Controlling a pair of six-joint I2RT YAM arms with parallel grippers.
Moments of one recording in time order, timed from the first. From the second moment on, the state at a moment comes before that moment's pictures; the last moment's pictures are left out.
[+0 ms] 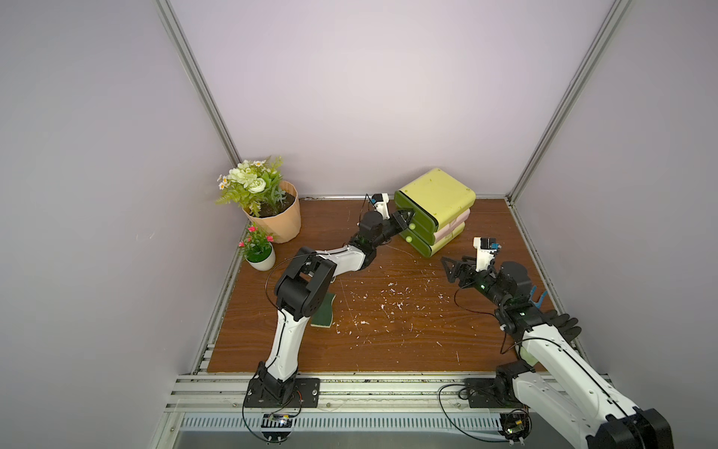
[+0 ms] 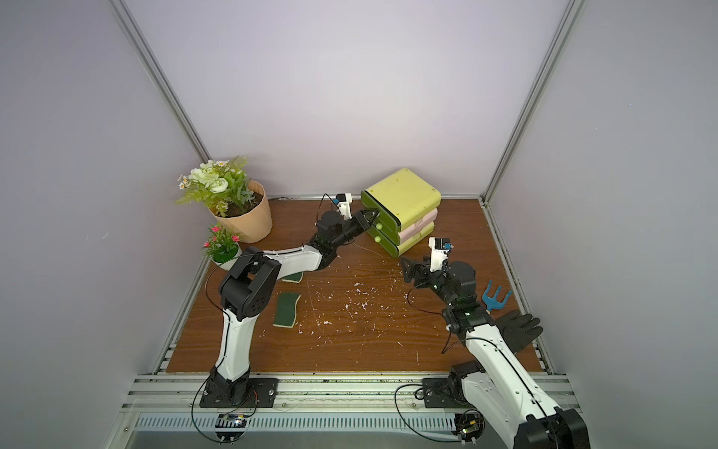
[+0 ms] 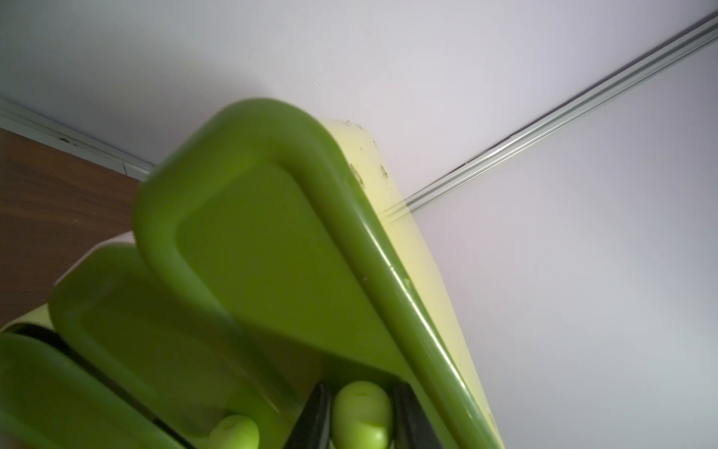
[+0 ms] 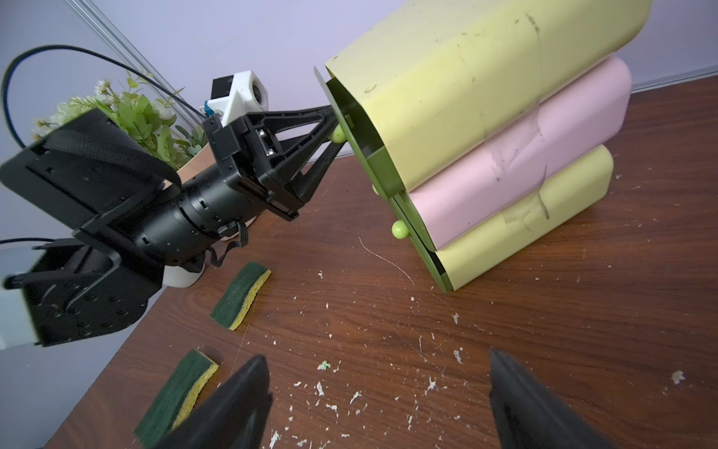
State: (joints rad) left arm -0.58 2.15 1.41 0.76 0.26 -1.00; right arm 0.25 0.87 0.48 0.15 -0.24 0.37
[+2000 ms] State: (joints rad) left arm -0.60 2.21 1.30 0.87 0.18 -1.14; right arm 0.25 0.87 0.48 0.15 -0.24 0.37
